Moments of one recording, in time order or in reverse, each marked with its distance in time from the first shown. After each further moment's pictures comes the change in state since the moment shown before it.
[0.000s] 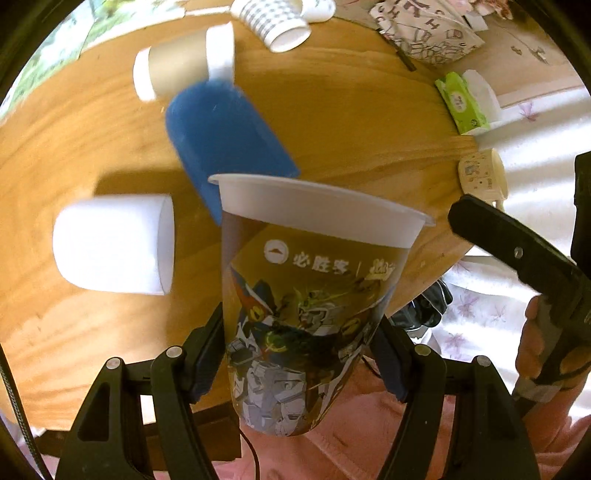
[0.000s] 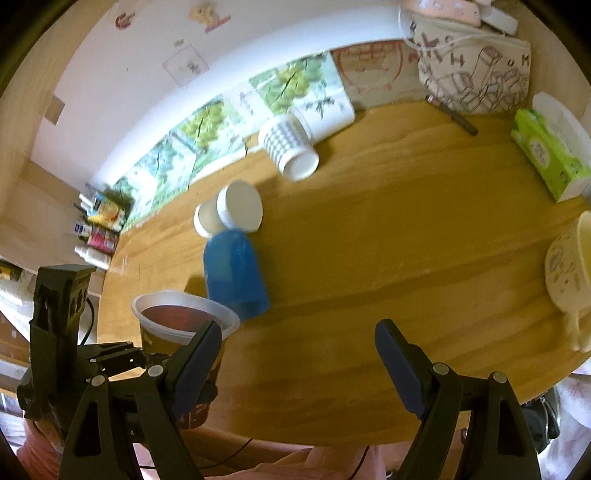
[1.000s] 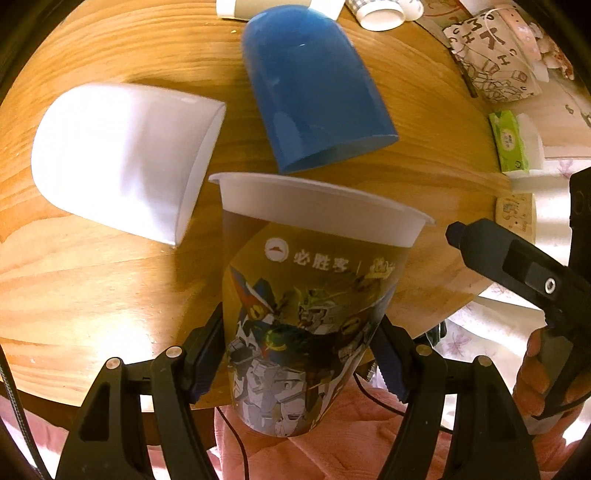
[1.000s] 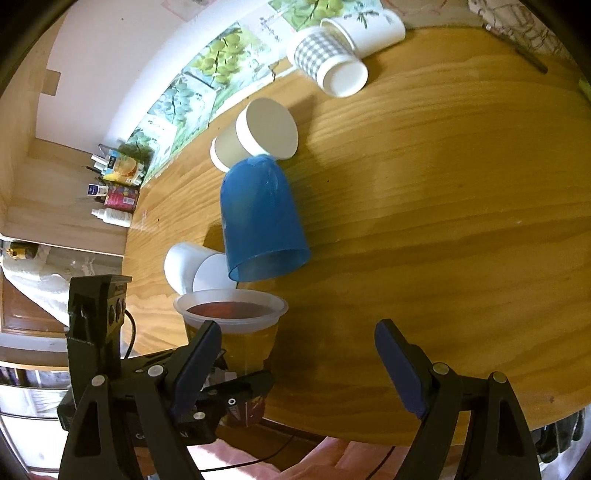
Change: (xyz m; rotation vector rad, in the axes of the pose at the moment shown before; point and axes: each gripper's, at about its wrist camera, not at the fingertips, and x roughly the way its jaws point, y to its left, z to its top) left arm 0.034 0.036 -0.016 -0.238 -0.002 -0.026; right arm 0.072 0.011 -0.004 0.007 0.228 0.170
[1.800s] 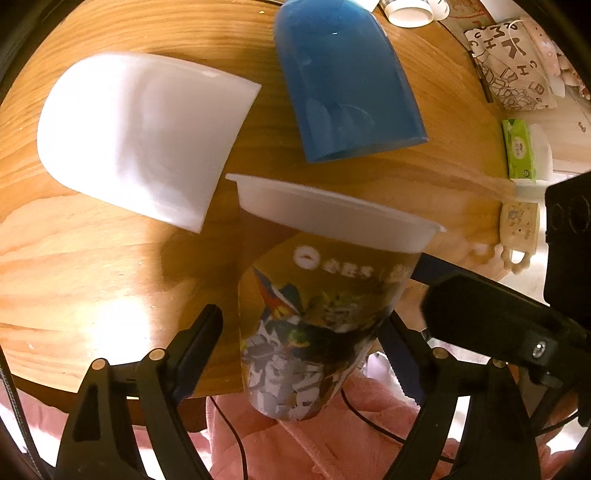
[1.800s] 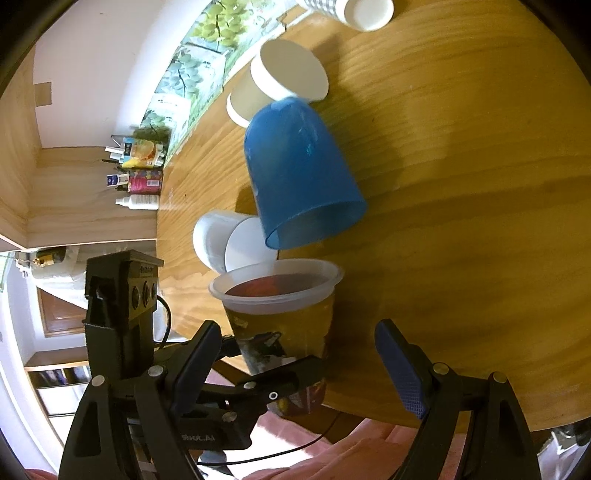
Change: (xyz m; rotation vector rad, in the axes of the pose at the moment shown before) left arm -0.002 0.010 0.002 -0.061 0.067 -0.013; right arm 0.039 0.011 -0.003 0.094 0.162 0.178
